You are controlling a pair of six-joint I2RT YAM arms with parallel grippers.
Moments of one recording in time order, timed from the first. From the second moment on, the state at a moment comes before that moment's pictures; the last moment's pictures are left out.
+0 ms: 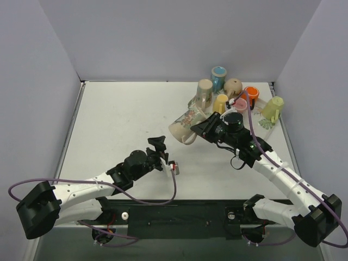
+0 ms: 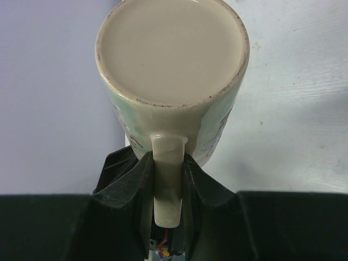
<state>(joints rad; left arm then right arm) -0.95 1.07 0.47 0.37 -0.10 0.96 0.56 1.05 0.88 -0.26 -0.08 1.03</state>
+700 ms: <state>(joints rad) -0.94 1.03 0.29 0.98 -0.21 1.21 0.69 1.11 0.97 -0.25 -0.06 1.03</state>
